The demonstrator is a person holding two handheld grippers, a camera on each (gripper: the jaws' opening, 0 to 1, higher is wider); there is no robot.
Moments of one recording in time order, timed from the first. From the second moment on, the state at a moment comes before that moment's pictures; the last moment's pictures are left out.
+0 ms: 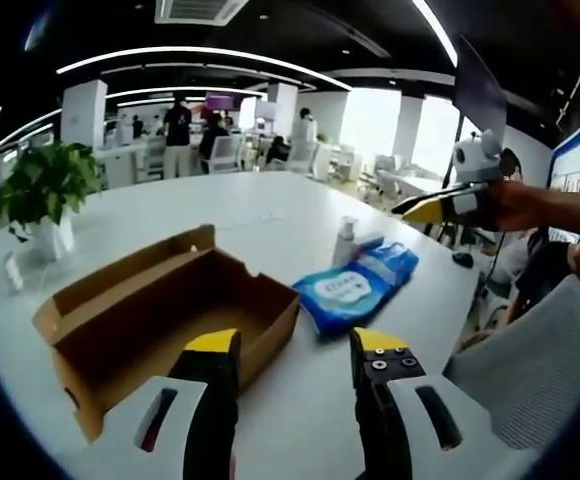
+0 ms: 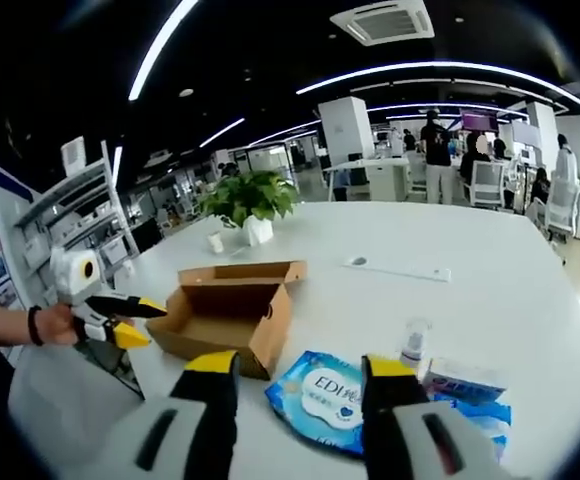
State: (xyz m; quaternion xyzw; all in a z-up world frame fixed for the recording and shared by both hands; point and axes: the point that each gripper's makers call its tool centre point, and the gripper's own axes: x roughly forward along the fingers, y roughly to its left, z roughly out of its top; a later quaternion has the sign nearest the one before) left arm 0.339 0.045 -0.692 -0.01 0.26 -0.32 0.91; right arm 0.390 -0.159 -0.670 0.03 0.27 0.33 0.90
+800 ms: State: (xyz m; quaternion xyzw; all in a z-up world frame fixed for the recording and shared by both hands) left arm 0.339 0.044 -0.692 -0.01 0.26 -0.32 0.91; right arm 0.378 -0.123 -0.673 0.08 0.25 0.34 0.90
